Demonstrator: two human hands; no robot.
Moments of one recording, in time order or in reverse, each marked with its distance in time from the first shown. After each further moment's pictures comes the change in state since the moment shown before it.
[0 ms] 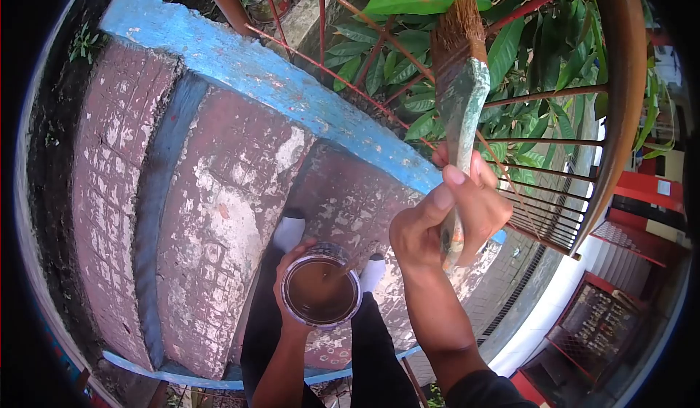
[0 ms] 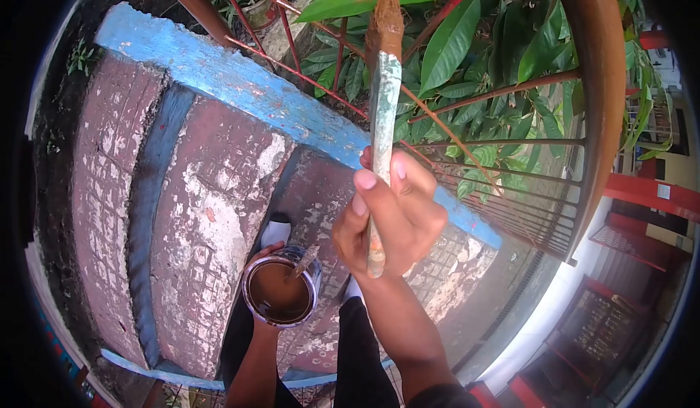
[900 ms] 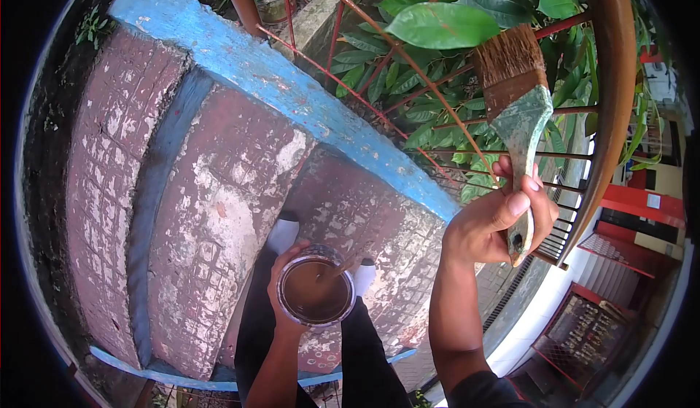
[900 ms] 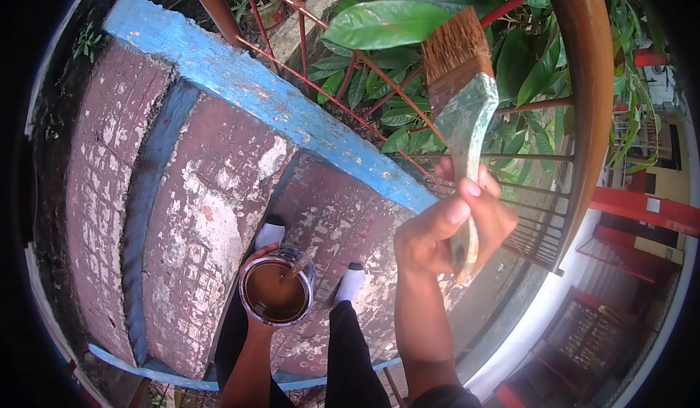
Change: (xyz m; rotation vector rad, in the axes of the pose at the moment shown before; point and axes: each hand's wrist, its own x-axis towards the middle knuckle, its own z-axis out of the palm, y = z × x) left_hand 0.001 0.013 -0.009 0.065 -0.001 0.093; right_hand 0.033 0.018 -0.026 0.021 0.047 -0.001
